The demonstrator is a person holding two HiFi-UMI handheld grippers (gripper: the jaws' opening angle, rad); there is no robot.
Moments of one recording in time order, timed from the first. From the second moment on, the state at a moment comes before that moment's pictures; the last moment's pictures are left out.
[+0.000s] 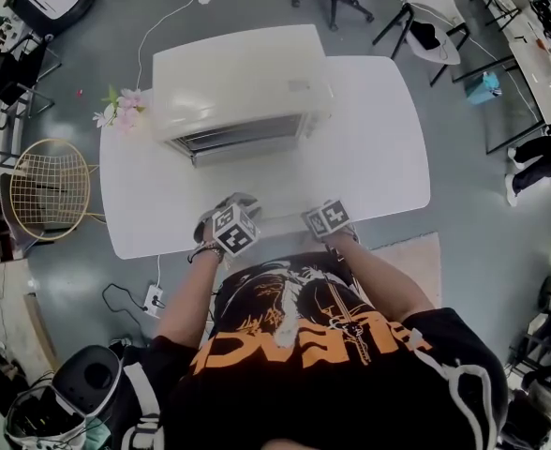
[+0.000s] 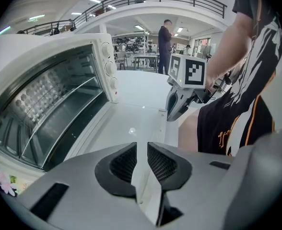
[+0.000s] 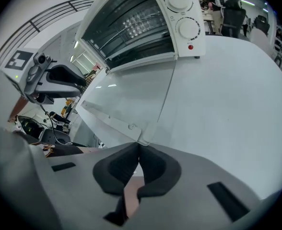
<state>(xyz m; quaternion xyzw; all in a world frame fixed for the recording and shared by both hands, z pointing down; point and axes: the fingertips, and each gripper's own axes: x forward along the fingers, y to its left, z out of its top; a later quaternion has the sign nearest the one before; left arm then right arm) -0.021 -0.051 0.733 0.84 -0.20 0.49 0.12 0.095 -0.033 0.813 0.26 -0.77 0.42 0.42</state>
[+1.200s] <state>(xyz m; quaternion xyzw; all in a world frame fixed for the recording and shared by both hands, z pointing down) -0.024 -0.111 0.576 0.89 -0.38 0.25 0.06 0.045 -0.129 0.616 0.30 -0.90 0.22 0.23</state>
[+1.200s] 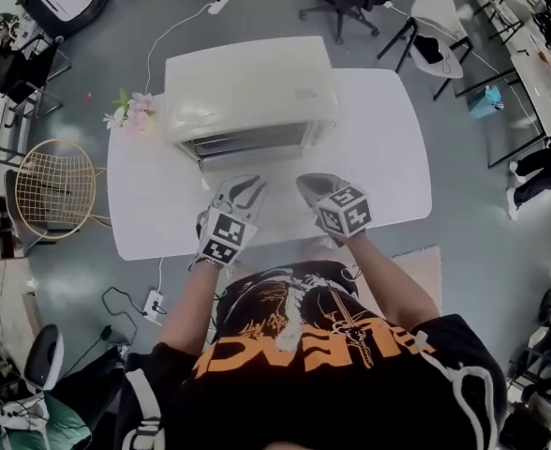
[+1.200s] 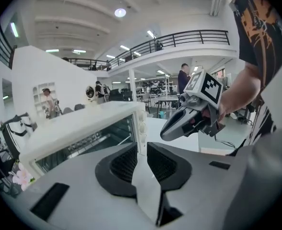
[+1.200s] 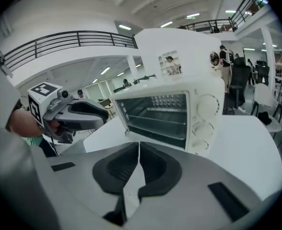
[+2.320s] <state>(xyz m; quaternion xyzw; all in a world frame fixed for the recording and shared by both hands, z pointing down) -0.069 -0.095 0.365 0.87 -0.49 -0.01 -0.02 -0.001 -0.114 0.366 0.31 -0.95 -0.02 0.01</state>
